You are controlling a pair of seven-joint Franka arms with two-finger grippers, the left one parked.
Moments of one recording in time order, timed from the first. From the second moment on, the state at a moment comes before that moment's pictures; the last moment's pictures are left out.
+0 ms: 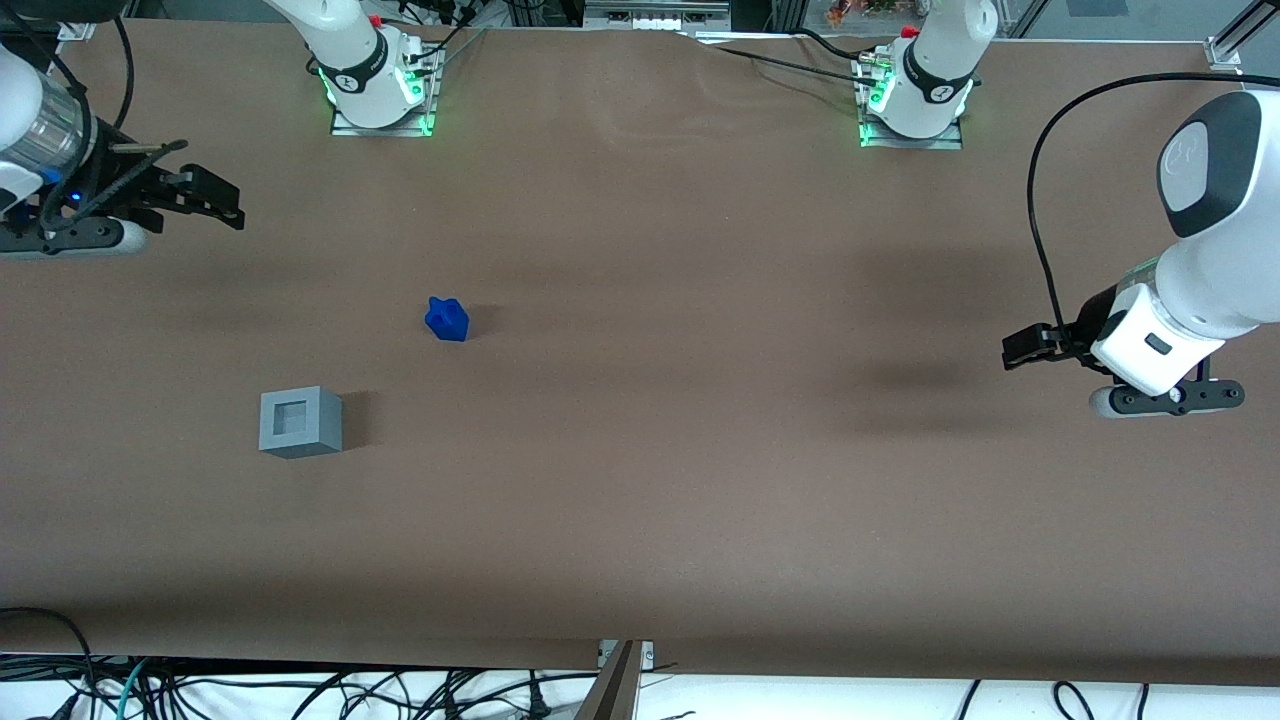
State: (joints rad) arm 0.13 -0.05 -0.05 -1.75 0.03 1.60 0.04
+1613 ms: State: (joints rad) arm 0.14 0.18 0.26 -2.46 0.04 2.76 0.53
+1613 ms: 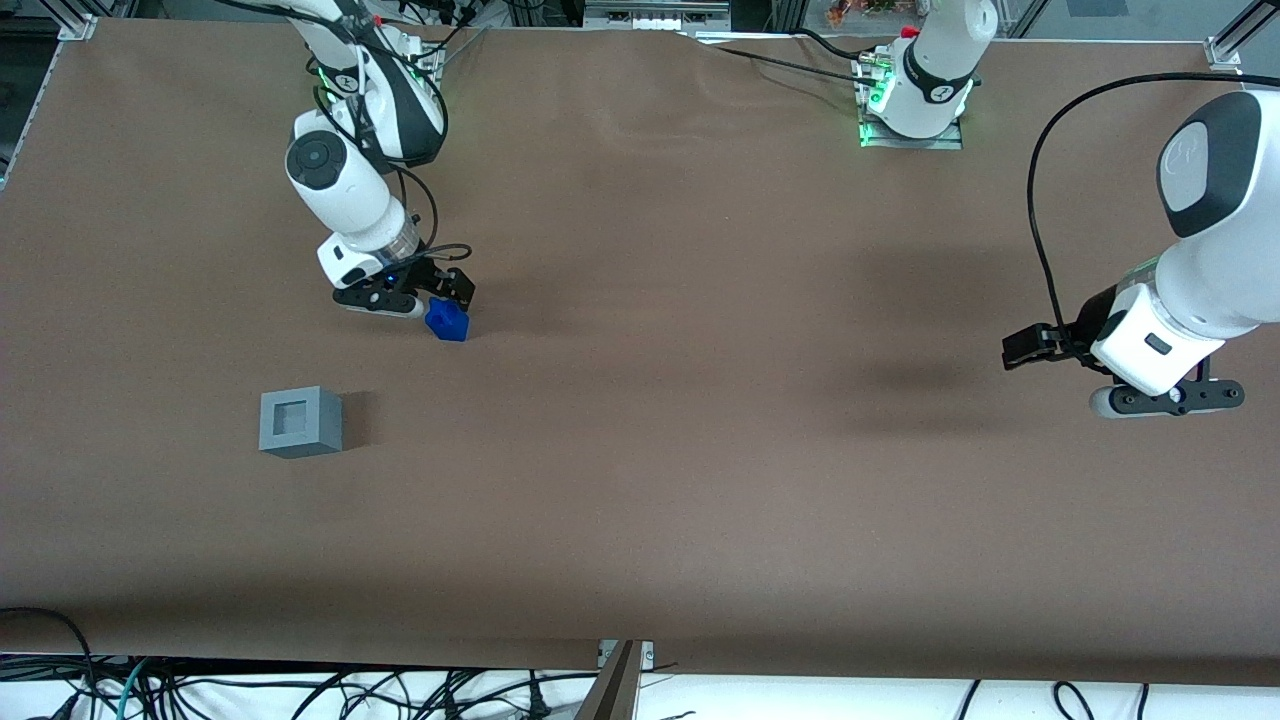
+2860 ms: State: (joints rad) arm 0.15 0.25 0.26 -2.46 0.03 2.83 0.49
